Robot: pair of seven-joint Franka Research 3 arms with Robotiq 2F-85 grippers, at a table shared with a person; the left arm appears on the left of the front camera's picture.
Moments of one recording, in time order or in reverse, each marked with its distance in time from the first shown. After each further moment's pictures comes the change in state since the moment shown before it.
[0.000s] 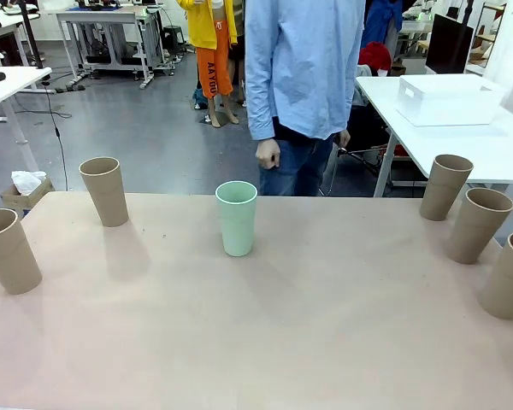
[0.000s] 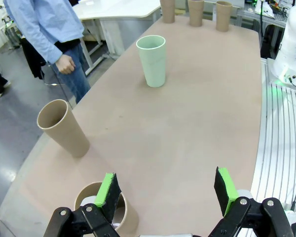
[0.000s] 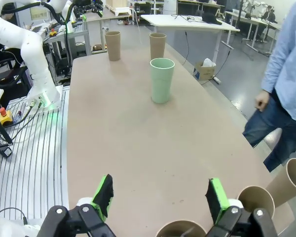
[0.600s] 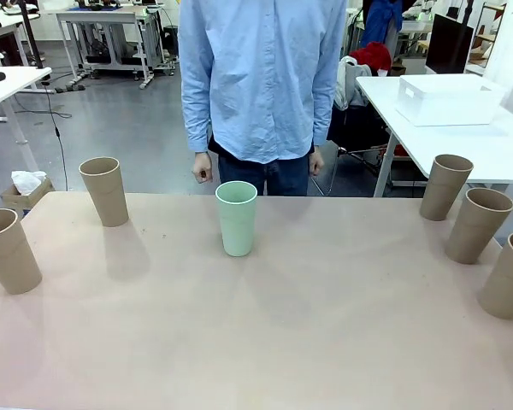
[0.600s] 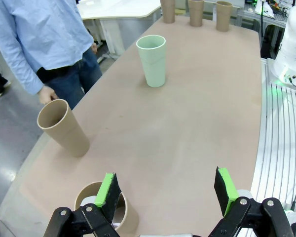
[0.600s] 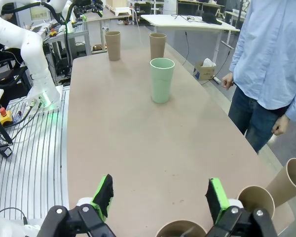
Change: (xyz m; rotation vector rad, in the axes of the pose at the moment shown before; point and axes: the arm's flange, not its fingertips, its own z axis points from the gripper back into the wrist) left arm 0.000 0.000 0.000 0.000 0.000 0.001; right arm 0.000 0.000 0.000 0.000 0.000 0.000
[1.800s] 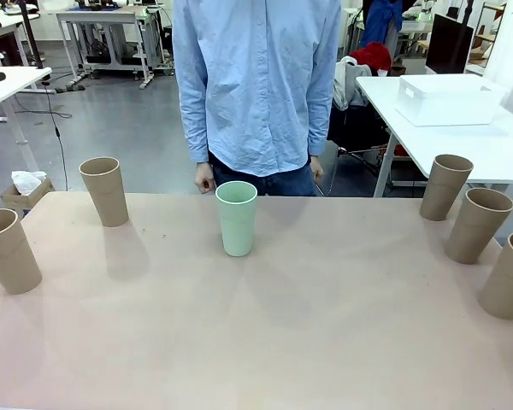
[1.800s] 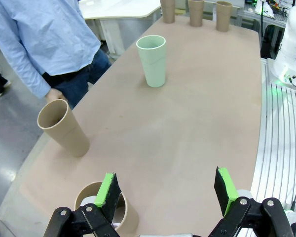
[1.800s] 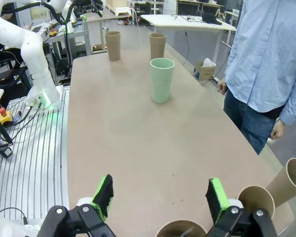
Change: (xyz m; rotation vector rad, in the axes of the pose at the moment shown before) left arm 0.000 0.000 0.000 0.000 0.000 0.000; right arm 0.000 0.000 0.000 0.000 0.000 0.000
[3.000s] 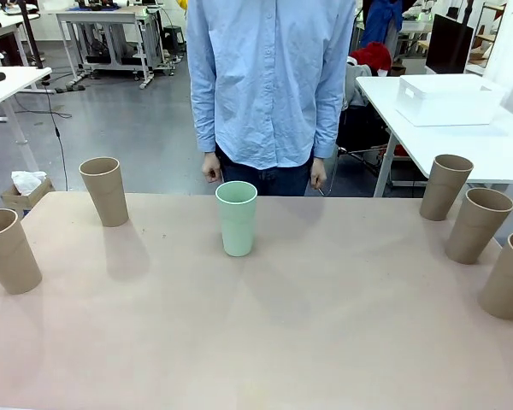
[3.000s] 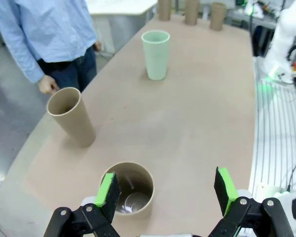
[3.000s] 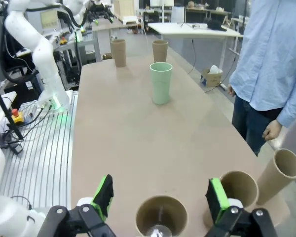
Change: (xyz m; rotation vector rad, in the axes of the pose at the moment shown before) left arm -0.019 0.067 0.036 -0.095 0.000 0.022; right arm -0.026 -0.052 0.054 0.064 -0.051 -0.020
